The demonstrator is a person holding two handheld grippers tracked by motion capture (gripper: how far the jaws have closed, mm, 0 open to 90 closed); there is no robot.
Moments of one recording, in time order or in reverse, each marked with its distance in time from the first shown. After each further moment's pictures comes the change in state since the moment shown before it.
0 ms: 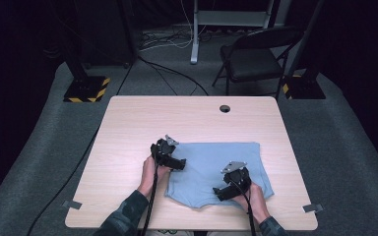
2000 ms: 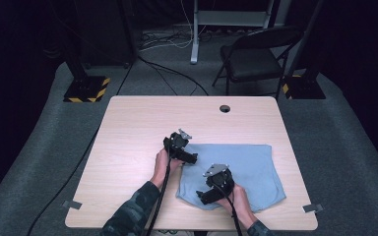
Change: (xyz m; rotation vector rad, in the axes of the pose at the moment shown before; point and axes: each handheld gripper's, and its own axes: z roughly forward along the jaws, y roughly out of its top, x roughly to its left) left arm -0.019 0.035 0.028 0.015 0.001 0.051; right arm 0.047 0.030 0.012 -0.026 0.053 -0.063
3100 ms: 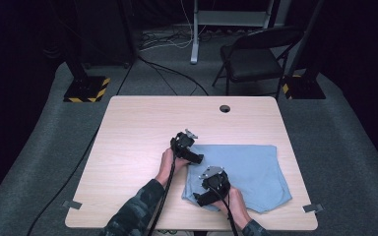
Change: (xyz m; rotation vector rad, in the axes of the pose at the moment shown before) left arm -0.012 0.013 0.017 0.006 -0.106 0.000; right arm 0.010 -0.003 0.007 0.008 -0.006 0.008
